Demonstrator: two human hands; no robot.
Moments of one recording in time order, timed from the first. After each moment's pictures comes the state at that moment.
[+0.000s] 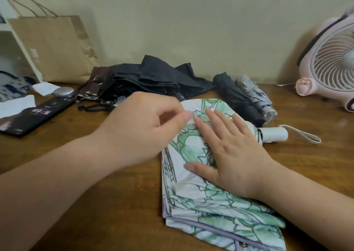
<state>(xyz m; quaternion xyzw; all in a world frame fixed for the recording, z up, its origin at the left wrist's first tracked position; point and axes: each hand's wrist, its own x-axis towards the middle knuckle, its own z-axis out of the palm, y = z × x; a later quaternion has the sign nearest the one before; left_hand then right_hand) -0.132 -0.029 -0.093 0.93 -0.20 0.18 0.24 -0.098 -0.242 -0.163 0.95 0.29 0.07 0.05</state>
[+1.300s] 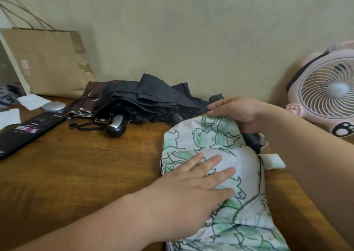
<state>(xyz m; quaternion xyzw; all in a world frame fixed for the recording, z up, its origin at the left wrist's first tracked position) -0.111 -0.063 -0.164 0.91 -0.42 -0.03 0.00 0.049 -0.247 -0.087 0.78 0.03 -0.18 -0.59</state>
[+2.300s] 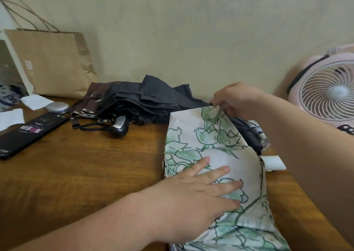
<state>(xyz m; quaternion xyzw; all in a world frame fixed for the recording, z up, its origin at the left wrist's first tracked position) -0.111 -0.059 -0.168 0.87 -0.49 0.01 -0.01 0.065 -0.229 -0.062 0.86 -0.01 -0.03 -0.51</state>
